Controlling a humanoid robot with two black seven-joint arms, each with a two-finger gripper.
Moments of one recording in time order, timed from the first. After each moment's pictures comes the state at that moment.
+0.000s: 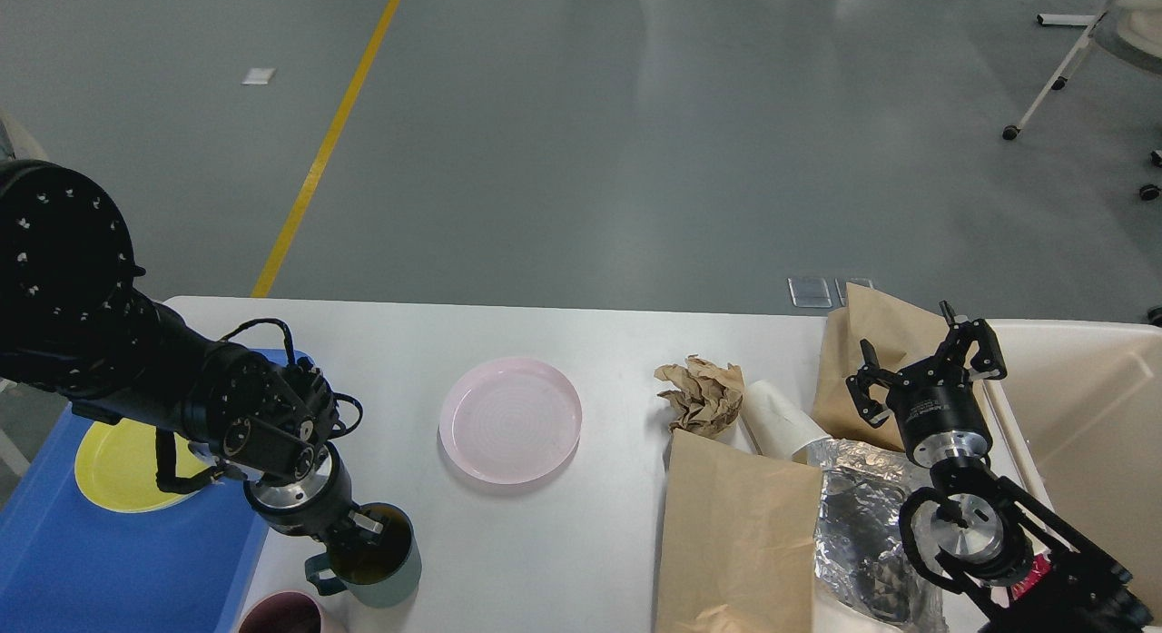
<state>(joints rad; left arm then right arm) -1.68 0.11 1.31 -1.42 0.22 -0.28 0.04 0.26 -0.29 1.01 0.95 -0.07 0.09 0.46</state>
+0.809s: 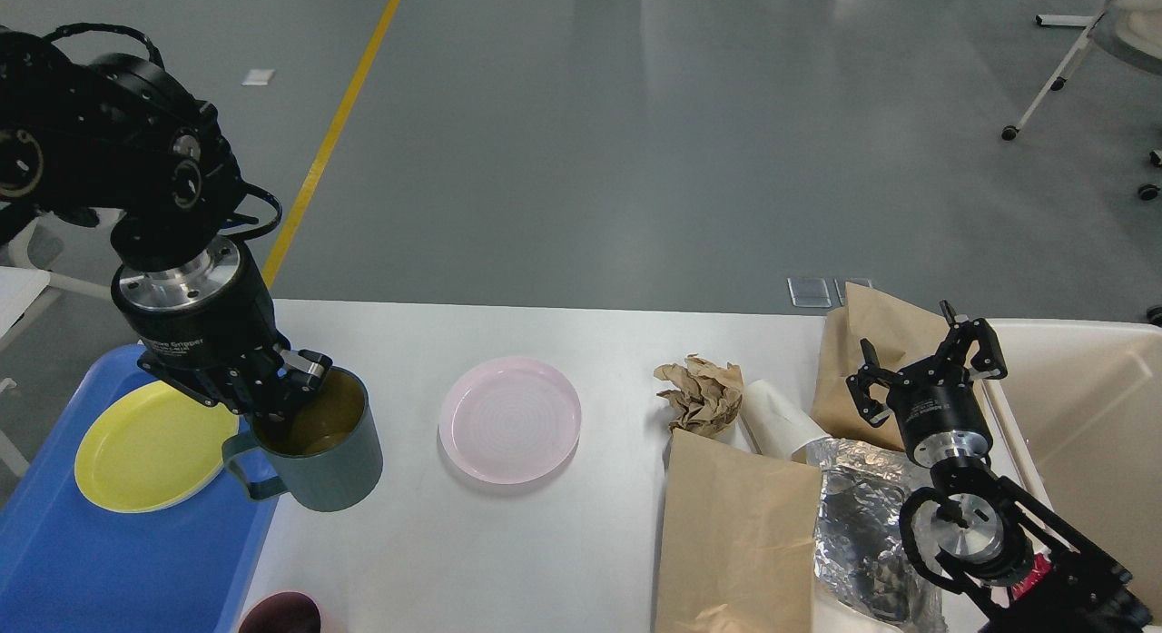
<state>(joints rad) -2.37 0.24 1.40 -1.59 0.09 -0.83 -0.02 0.26 -0.29 1.01 0.95 -0.07 0.09 0.46</state>
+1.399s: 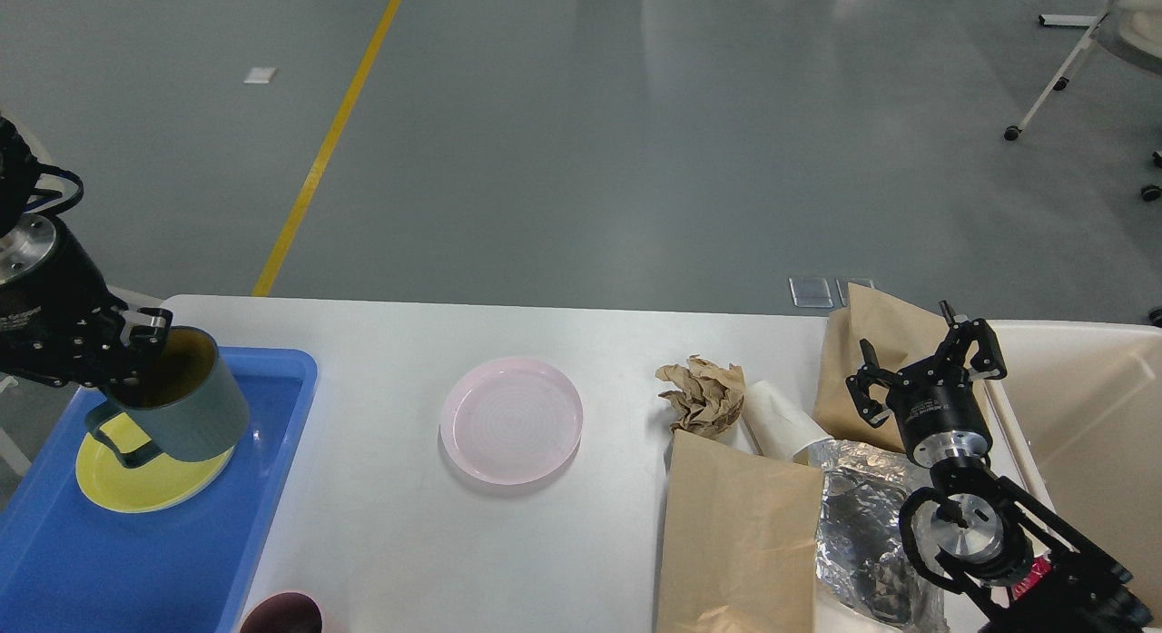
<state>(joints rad) -2.14 0.49 1.57 -1.29 0.14 -0.86 -0.04 0.26 -0.29 1.01 0.95 -0.07 0.09 0.46</state>
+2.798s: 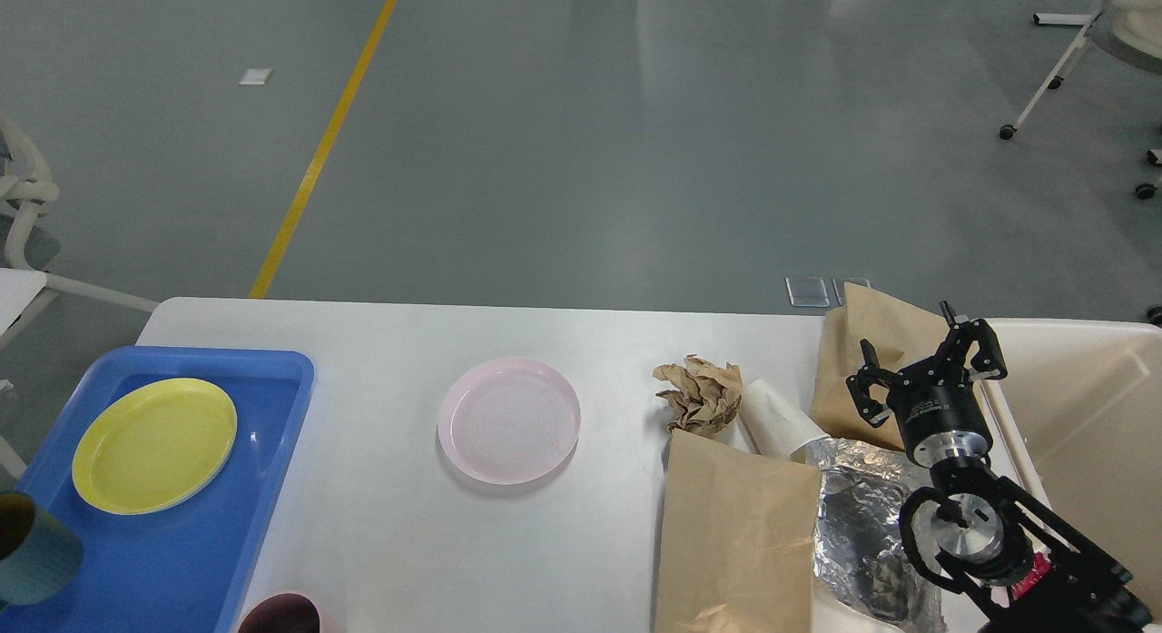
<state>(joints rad) -1.11 0.86 1.05 -0.52 0.36 -0.86 -0.21 0.26 -0.29 1.01 0.95 -0.07 0.09 0.46</state>
